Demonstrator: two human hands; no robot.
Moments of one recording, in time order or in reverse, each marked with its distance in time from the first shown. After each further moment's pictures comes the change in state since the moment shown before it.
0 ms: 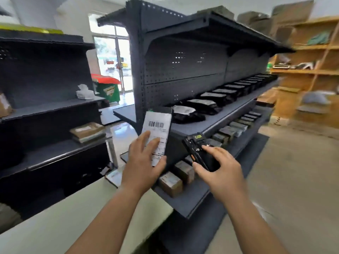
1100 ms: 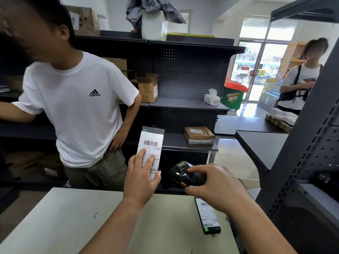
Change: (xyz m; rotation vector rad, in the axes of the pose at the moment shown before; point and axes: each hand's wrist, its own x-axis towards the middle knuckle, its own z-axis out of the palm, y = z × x) left_hand -0.010 -0.298 -0.098 0.756 0.285 -0.600; right_hand 0.152 -0.159 0.305 -0.094 -0.953 -0.556
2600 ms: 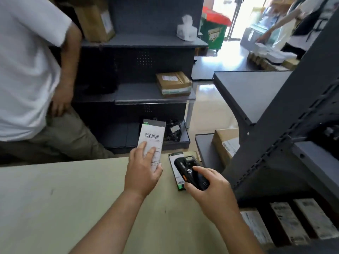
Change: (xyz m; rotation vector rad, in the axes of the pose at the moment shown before) left_hand -0.055 0.064 0.163 -0.152 -0.373 -0.021; right_hand -0.013 0.170 0.124 0.312 0.152 0.421
